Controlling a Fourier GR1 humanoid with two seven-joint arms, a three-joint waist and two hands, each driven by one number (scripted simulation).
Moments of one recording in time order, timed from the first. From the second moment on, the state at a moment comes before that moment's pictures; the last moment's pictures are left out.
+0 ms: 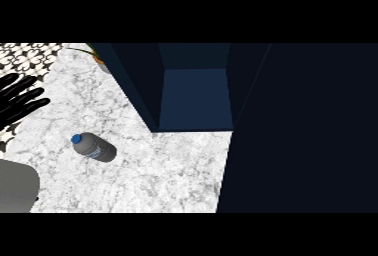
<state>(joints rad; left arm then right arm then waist) -0.23 0.66 0.20 -1.44 1.15 -0.89 0.45 0.18 -0.03 0.42 -2.46 0.07 -0.01 0.31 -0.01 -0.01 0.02</state>
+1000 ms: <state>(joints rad) -0.37 0.52 0.26 -1.02 0.55 -1.01 0.19 0.10 -0.05 0.52 -2.46 0.10 -0.11 0.41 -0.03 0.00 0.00</state>
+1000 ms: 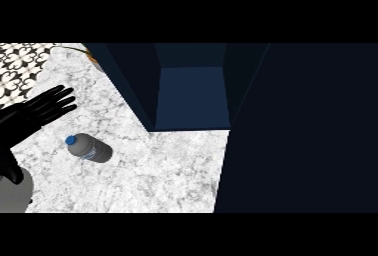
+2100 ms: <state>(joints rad) -0.44 0.43 0.18 -0.55 -0.01 -0.88 -0.36 0.06 -0.12 0.55 -2.46 0.12 -0.17 0.40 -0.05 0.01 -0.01</state>
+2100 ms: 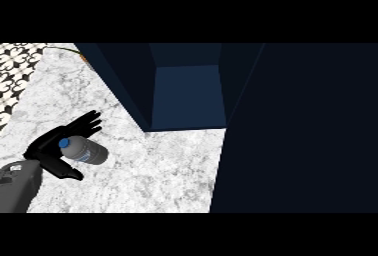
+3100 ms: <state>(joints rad) -0.52 0.34 0.14 -0.35 -0.06 -0.76 -0.56 0.07 -0.17 0.56 -2.46 0.11 -0.21 0.38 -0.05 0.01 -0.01</state>
